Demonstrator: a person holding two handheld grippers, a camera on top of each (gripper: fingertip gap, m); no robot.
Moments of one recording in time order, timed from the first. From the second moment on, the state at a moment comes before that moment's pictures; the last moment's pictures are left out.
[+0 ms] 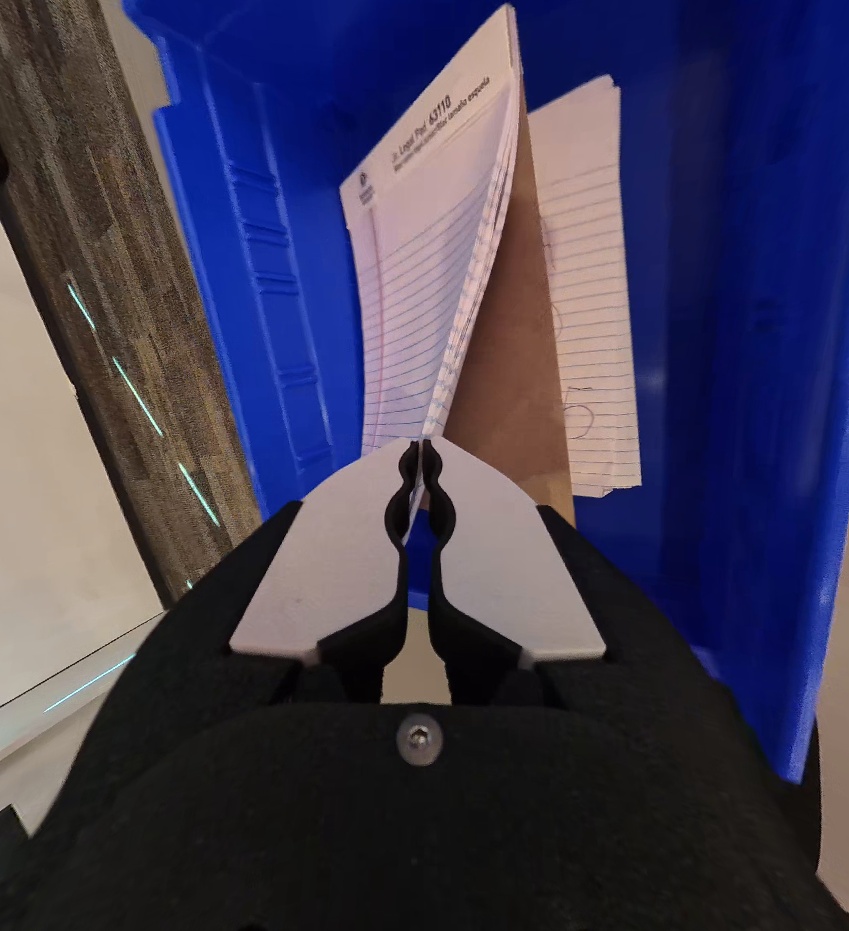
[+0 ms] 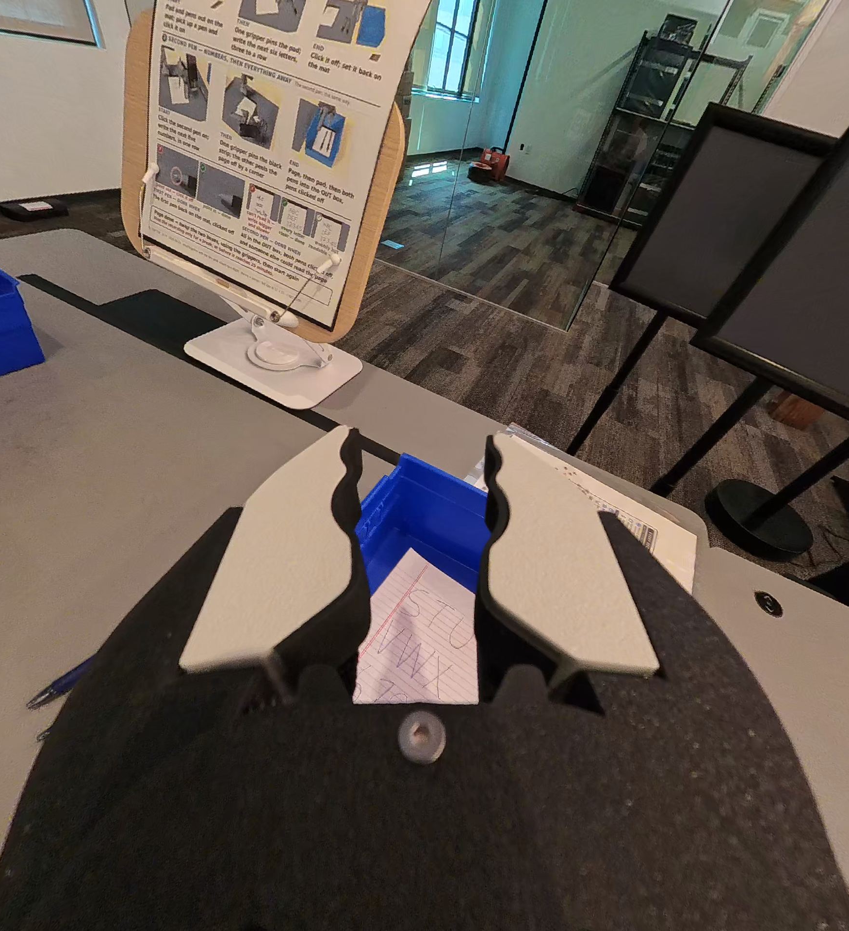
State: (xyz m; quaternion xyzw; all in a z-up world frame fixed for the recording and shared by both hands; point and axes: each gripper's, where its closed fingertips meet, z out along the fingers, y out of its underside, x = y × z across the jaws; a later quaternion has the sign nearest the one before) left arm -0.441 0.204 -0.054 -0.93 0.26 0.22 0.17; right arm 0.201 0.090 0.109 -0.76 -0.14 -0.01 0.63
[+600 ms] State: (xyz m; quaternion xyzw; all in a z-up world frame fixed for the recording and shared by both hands) left arm -0.457 0.197 0.003 -0.93 0.24 0.18 0.21; right arm 0.121 0.123 0.092 -0.77 -0.20 0.11 0.59
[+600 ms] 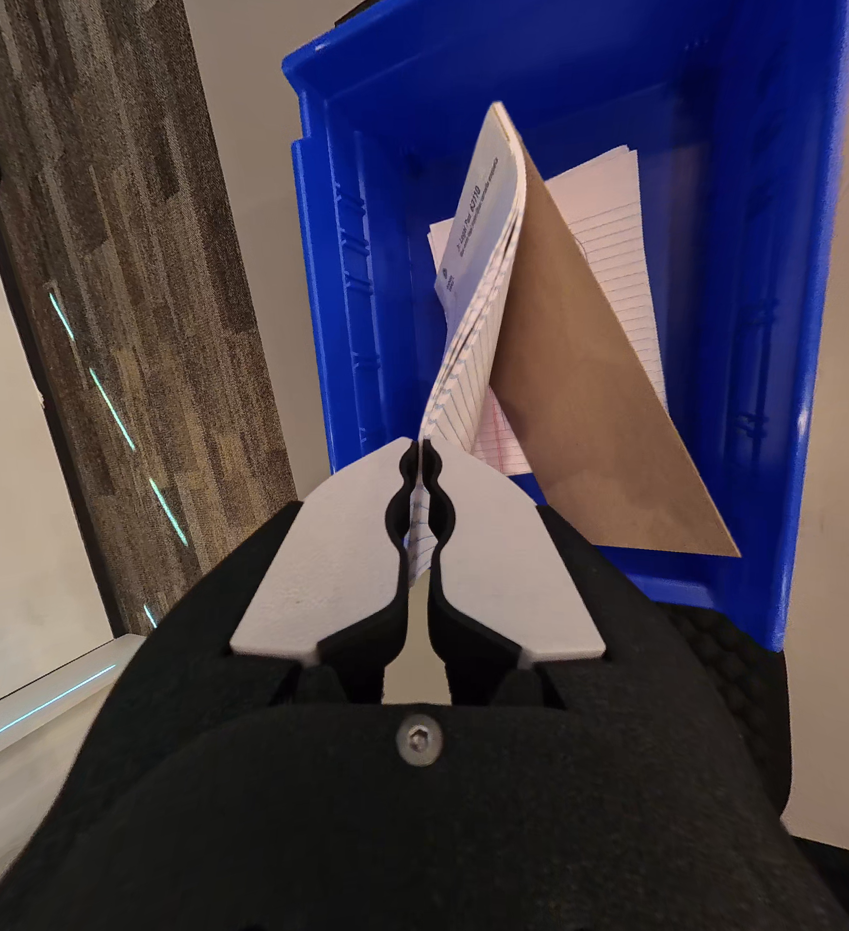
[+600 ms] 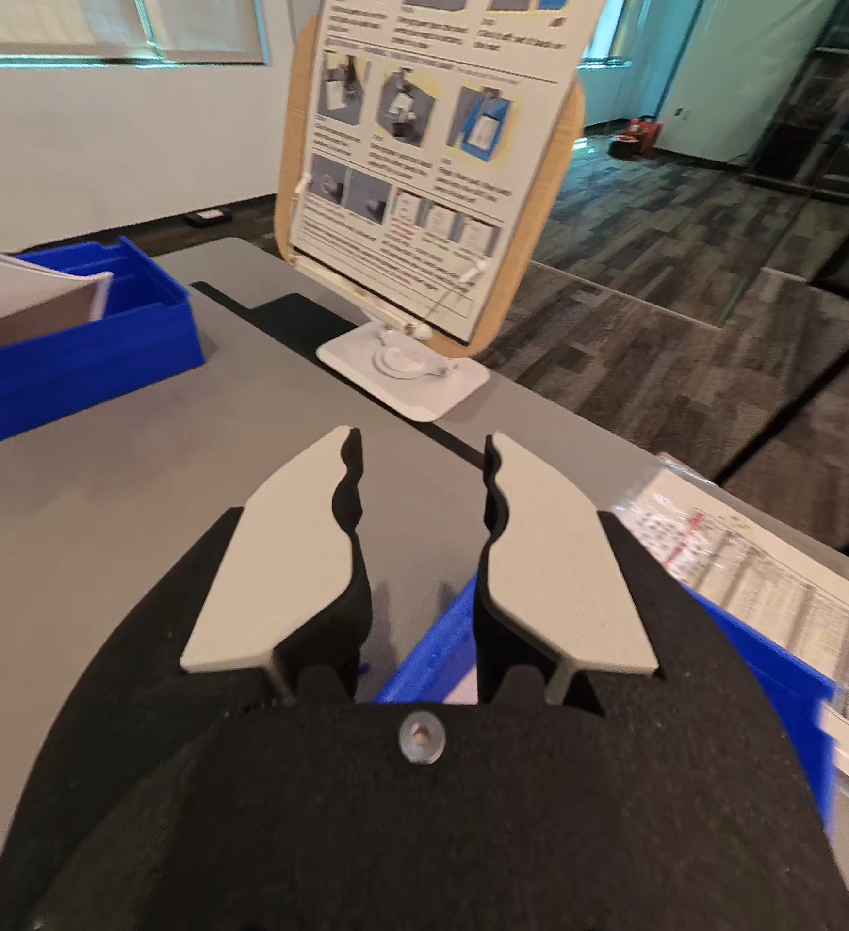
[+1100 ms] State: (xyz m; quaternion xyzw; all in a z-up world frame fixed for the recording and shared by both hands) left arm -0.442 0.188 0.022 -0.93 0.24 0.15 0.25; right arm -0.245 0.133 0.059 -0.71 -0.29 0.57 0.30
